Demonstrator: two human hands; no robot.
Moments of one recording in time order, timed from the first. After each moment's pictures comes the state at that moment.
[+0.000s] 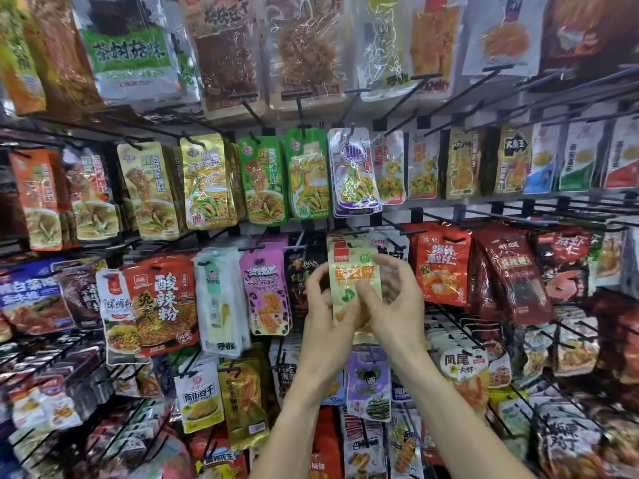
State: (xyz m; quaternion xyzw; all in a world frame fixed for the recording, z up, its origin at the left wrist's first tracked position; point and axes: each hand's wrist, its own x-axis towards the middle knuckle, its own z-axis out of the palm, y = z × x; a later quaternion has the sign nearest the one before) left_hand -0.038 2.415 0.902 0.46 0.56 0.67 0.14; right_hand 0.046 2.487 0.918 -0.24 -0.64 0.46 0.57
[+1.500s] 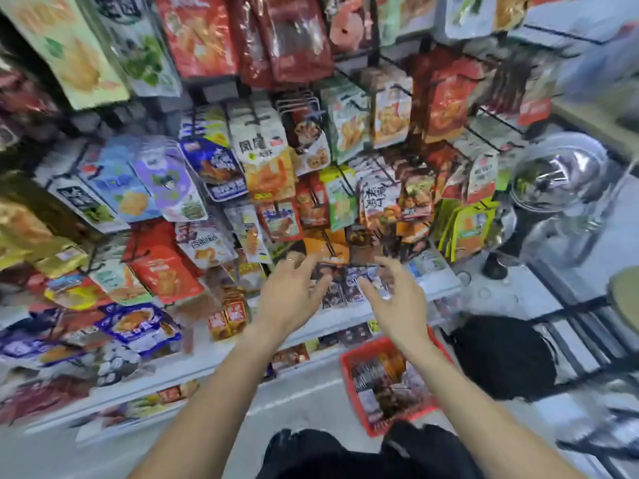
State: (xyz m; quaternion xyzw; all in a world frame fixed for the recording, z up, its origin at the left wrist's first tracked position) left_hand 0.205 2.456 0.654 0.64 0.75 0.16 0.09; right_hand 0.406 2.504 0.628 -0.54 -0.69 0.35 0.32
